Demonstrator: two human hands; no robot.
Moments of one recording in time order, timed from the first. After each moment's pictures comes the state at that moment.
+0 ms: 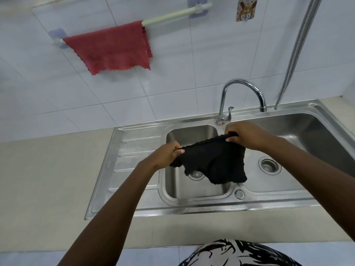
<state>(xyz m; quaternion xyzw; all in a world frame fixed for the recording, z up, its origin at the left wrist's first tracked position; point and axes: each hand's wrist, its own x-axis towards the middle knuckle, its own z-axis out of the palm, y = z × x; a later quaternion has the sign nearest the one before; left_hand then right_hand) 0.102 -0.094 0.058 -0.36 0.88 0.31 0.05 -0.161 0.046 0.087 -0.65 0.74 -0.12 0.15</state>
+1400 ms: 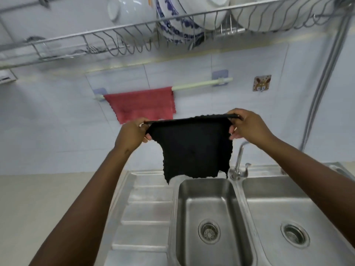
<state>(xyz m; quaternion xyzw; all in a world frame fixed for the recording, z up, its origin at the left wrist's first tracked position) 0.132 -0.229 0.255 -0.46 0.80 0.25 -0.31 -0.162 -0.071 0.241 -0.47 0.69 -0.51 0.20</state>
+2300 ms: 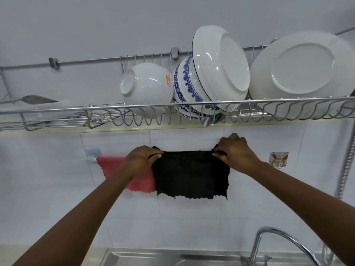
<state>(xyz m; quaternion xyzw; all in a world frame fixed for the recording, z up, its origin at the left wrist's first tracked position) 0.062 -0.413 0.310 -0.33 0.91 0.05 -0.24 -0.228 -0.244 0.312 -0.65 0.71 -0.18 -0.20</state>
